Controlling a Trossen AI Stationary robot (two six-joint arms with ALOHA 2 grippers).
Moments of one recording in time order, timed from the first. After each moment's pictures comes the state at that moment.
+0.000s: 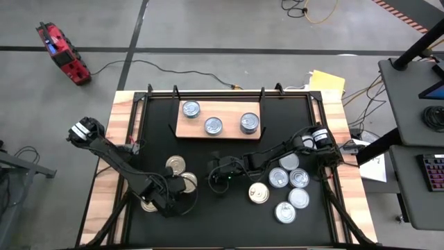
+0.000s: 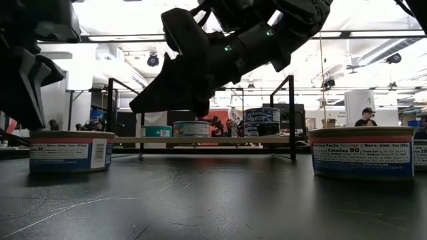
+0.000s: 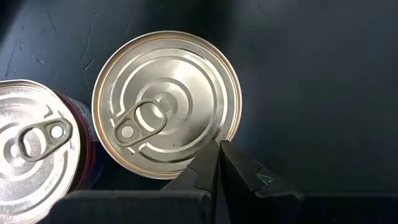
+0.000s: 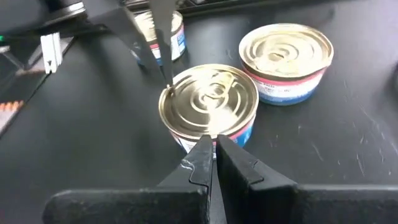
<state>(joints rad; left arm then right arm) -0.72 1.50 0.84 -0.62 -0.40 -1.01 0.17 2.10 1.26 0.38 0.00 0.22</state>
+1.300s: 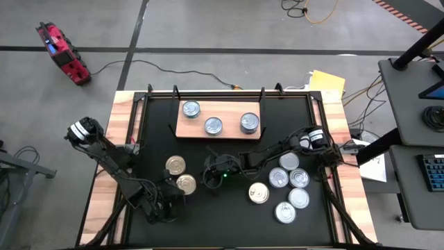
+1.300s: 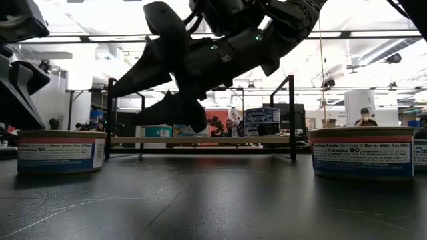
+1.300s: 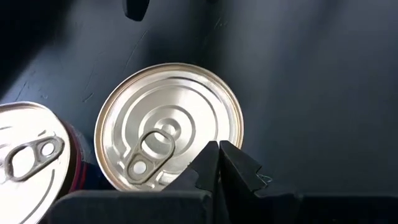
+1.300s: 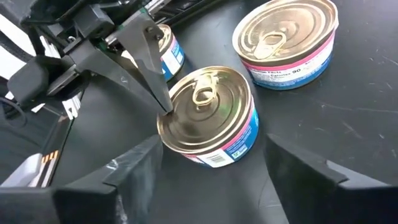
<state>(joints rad) -0.88 1.49 0.67 -0.36 -0.68 -1.02 0.15 2.14 1.32 0.38 -0.05 0.52</state>
